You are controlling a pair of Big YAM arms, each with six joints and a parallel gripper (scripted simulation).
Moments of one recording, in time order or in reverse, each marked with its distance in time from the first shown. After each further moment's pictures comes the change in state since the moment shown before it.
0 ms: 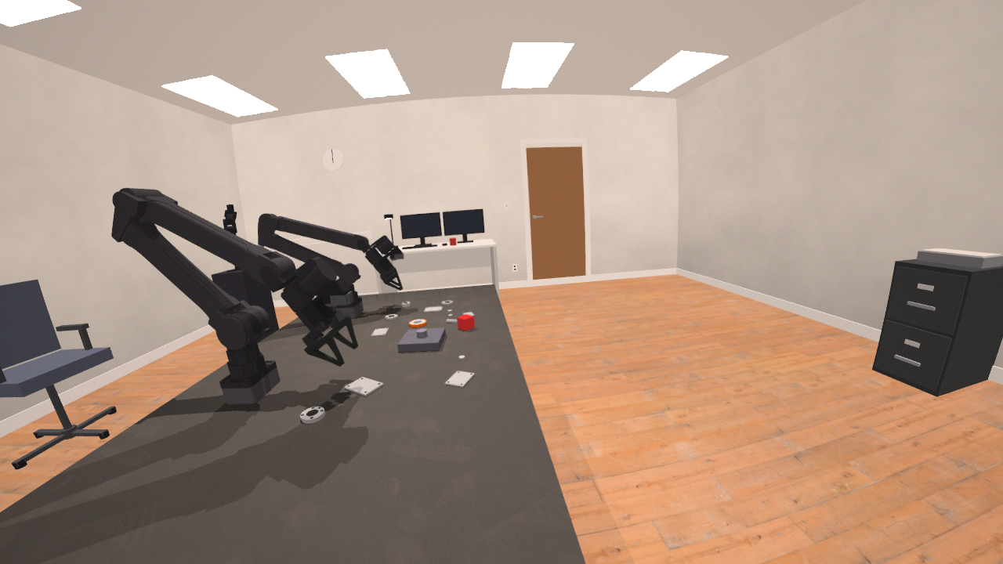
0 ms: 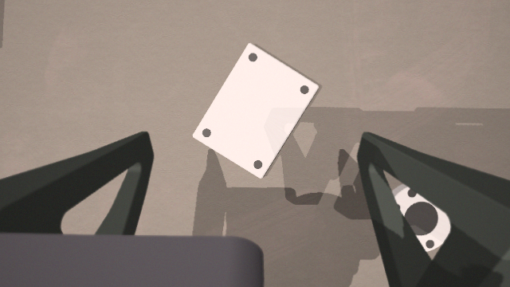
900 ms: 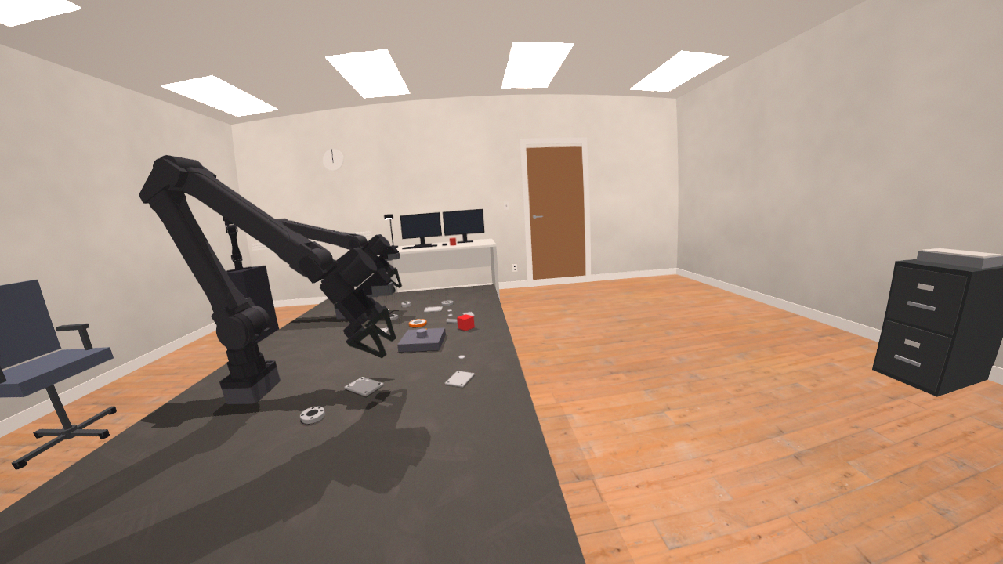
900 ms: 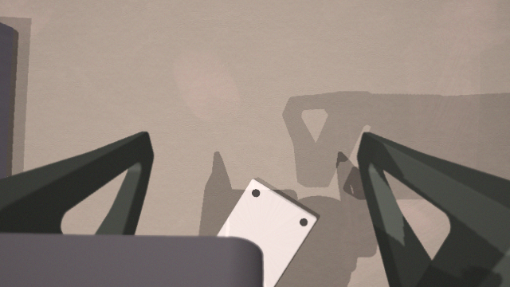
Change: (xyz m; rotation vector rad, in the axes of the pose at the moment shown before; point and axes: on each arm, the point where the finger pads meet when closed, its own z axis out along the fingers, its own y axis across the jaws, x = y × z) left arm 0.008 -0.085 -0.019 0.200 -0.036 0.258; right arm -0.089 0.002 0.042 -0.002 -0.012 0.001
